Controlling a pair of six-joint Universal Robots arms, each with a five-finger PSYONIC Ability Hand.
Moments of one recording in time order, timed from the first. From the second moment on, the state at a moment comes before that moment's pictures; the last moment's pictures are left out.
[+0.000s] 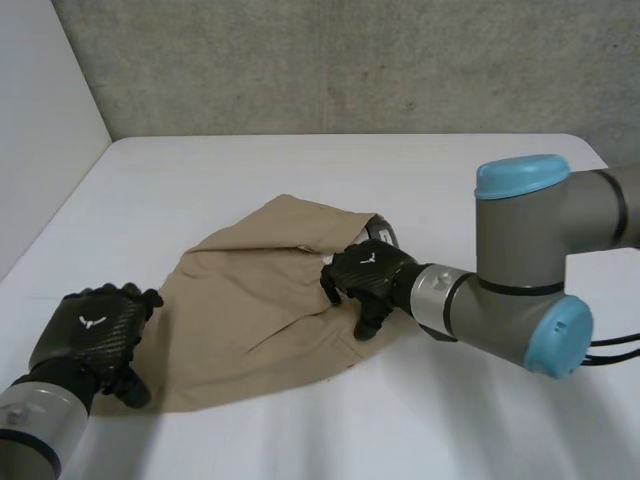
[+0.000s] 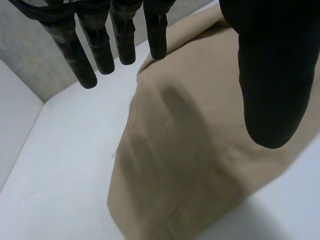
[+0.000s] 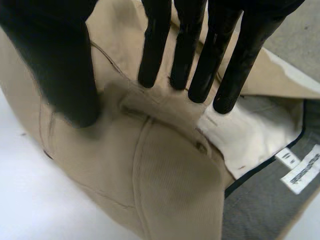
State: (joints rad) left arm 4.38 -1.42 -2.15 3.20 -1.70 3.40; right arm 2.10 -0.88 1.17 0.26 1.12 2.71; left_hand 0.32 0.32 0.31 0.32 0.14; right_hand 0.69 0.81 0.81 0.79 0.58
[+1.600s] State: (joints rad) left arm 4.32 -1.31 -1.26 3.11 -1.55 3.48; right arm 2.04 -1.61 1.02 0.24 1.48 2.71; left_hand 1.14 1.20 1.19 1.19 0.96; right_hand 0.98 1.18 1.18 1.19 0.98
